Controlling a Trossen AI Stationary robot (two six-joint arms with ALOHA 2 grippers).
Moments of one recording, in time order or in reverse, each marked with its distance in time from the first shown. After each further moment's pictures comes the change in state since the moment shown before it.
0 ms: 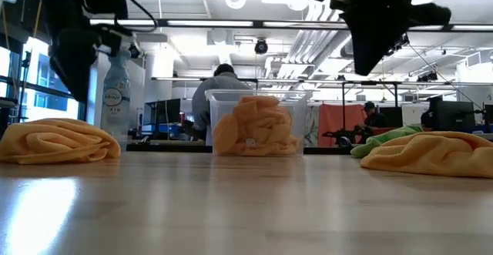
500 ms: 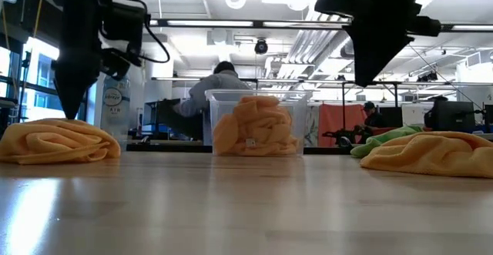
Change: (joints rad) left arm 0.000 0.236 0.000 -0.012 0.053 0.047; right arm 0.015 0.000 -0.071 0.042 0.079 -0.158
